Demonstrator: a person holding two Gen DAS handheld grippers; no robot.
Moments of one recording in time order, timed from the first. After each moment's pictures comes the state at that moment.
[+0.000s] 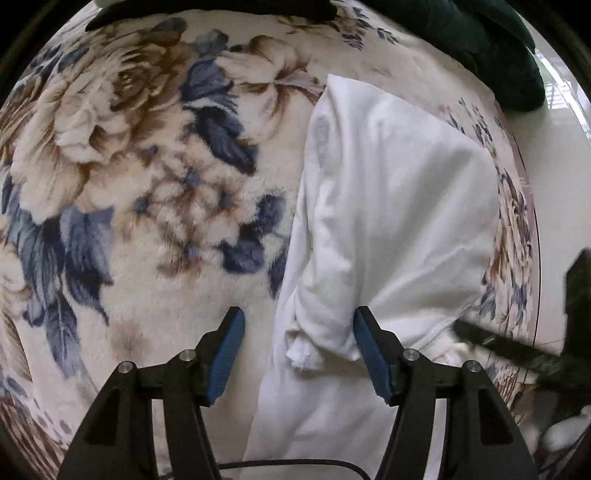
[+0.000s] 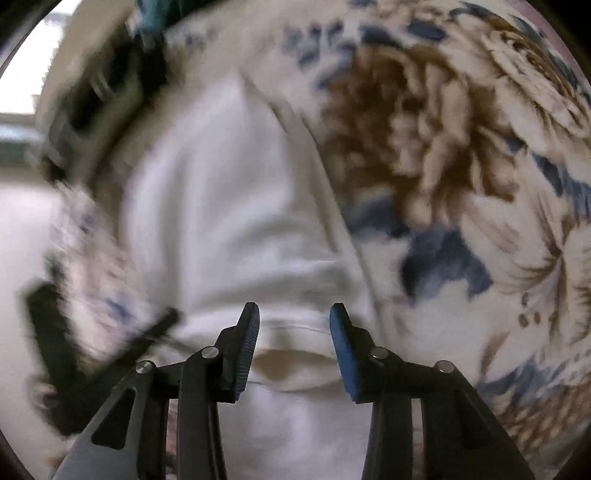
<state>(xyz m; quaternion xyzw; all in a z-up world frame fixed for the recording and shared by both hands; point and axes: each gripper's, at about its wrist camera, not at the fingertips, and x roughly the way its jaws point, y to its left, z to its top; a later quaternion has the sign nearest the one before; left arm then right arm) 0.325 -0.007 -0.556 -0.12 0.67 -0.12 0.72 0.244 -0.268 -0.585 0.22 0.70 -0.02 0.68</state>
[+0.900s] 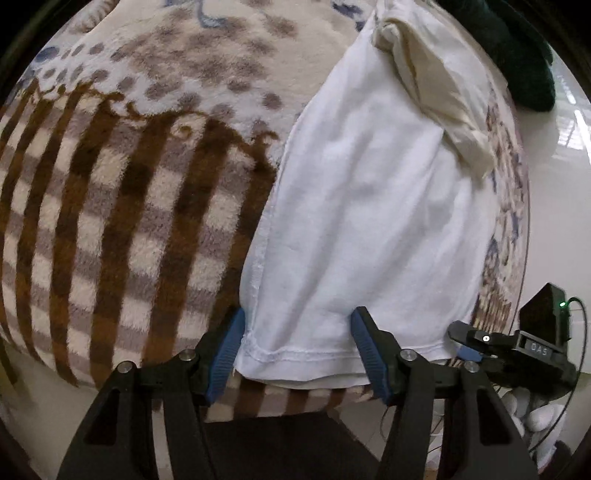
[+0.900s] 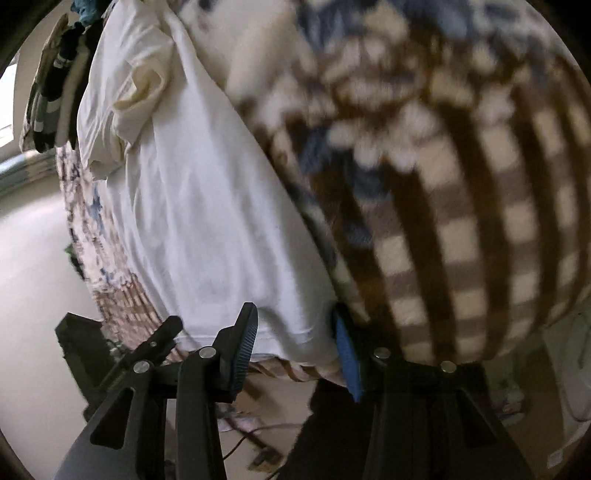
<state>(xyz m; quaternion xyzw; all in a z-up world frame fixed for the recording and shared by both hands) 0.118 0.044 -0.579 -0.21 0.71 -0.09 0.66 0.027 -0.291 -0.621 0.40 0.72 0.02 0.56</state>
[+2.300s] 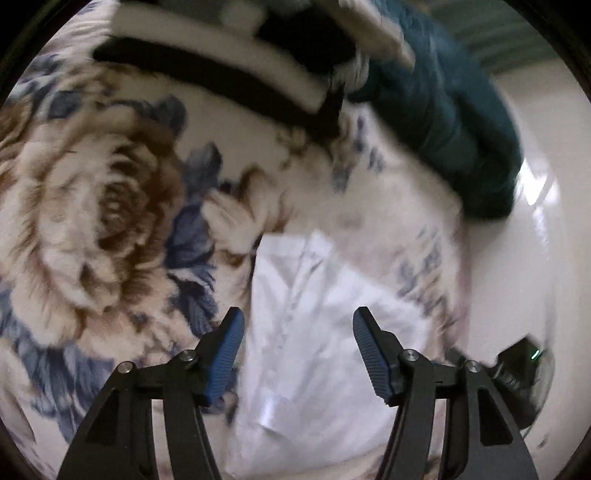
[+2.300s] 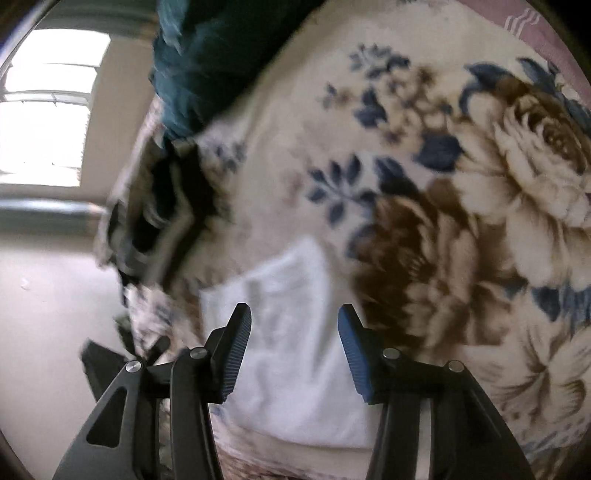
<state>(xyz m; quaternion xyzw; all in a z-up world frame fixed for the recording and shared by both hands) 0.413 0.047 -0.550 -0.27 0.61 -0.14 0.73 0.331 -0.350 -0.538 0.39 0.59 0.03 0.71</state>
